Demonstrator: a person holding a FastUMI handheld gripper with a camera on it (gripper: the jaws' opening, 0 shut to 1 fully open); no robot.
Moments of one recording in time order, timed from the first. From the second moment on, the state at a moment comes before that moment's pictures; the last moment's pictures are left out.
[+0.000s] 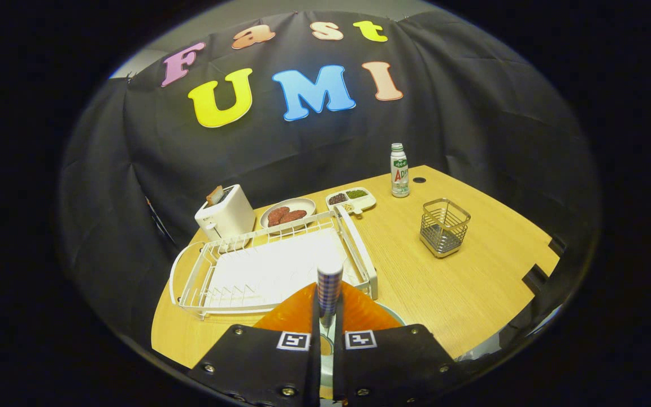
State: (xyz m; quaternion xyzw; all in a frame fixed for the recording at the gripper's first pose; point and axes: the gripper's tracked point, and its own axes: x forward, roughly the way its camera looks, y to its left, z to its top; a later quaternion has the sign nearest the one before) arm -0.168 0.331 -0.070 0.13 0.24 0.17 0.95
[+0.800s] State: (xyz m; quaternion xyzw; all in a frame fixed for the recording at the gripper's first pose) arm -0.146 0.315 -0.063 0.14 0.23 0.15 0.95
